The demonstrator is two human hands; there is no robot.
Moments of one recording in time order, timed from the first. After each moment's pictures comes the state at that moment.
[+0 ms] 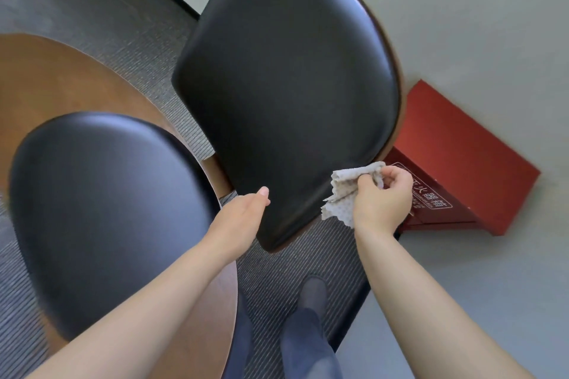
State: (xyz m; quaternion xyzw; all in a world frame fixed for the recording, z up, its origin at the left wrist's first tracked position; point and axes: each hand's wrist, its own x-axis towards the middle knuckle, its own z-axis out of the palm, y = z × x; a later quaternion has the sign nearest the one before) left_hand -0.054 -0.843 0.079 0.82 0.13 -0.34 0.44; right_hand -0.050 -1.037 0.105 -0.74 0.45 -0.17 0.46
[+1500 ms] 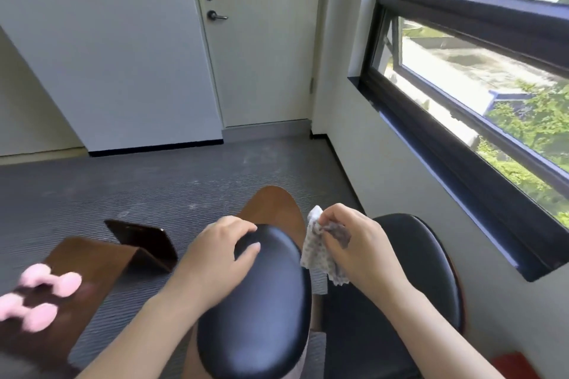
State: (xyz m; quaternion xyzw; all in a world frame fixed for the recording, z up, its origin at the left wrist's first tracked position) left_hand -0.190 -0.703 0.494 0.95 0.20 0.12 0.21; right_hand -0.049 -0.888 0.486 -0.84 -0.39 -0.01 0.38
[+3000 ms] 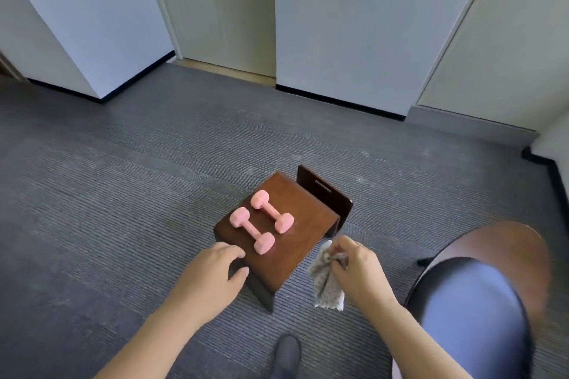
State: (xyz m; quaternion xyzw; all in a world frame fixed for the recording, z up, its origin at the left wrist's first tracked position) left_hand -0.631 -0.267 0.387 0.82 0.53 -0.01 0.24; right_hand -0.389 -0.347 0.331 -0.79 -0.51 0.26 0.24
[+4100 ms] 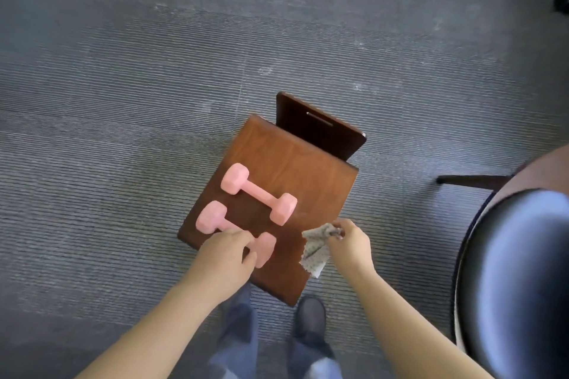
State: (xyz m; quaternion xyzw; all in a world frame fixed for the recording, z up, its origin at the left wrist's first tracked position) left_hand -0.536 -0.011 0.131 0.82 0.43 -0.21 0.33; right_hand -0.355 -0.136 0.055 -0.88 -0.14 0.40 0.21
